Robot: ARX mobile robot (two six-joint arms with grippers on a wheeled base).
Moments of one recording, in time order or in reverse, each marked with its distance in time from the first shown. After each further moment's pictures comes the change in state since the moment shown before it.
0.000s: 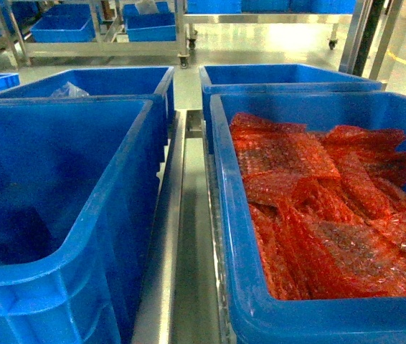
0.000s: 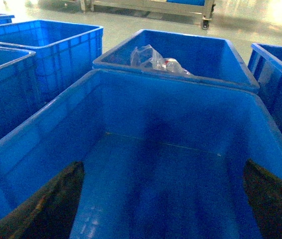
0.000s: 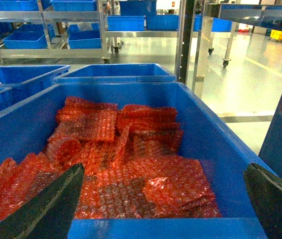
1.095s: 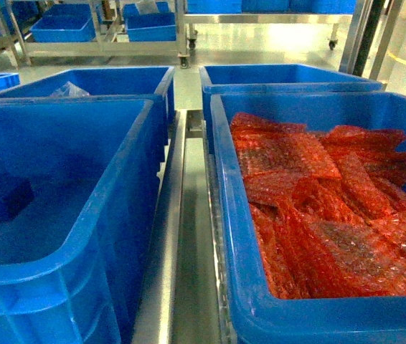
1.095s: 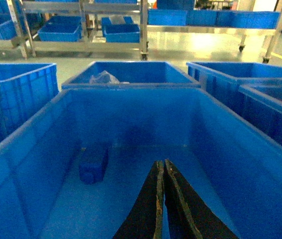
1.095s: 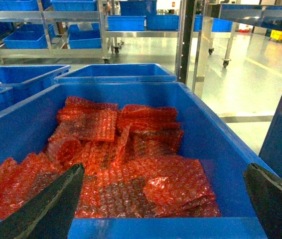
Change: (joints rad) left arm 0.285 -0.583 -0.430 0.060 0.560 0.159; right arm 0.000 0.000 0.000 0.000 0.000 0.000
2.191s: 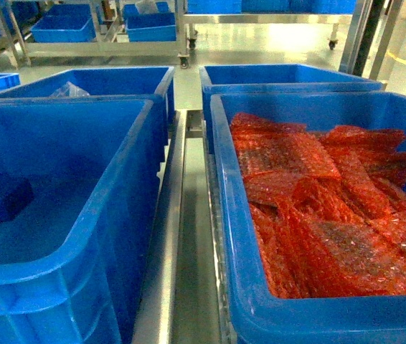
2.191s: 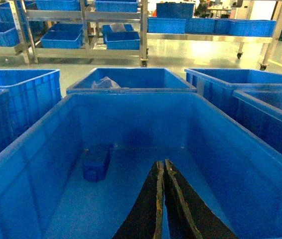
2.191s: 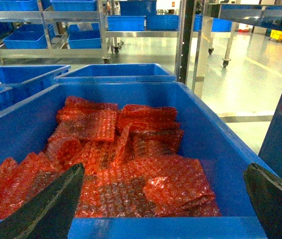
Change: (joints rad) left arm 0.000 -0.424 0.000 -0.406 0.000 0.000; right arm 0.000 0.000 0.000 0.000 0.000 0.000
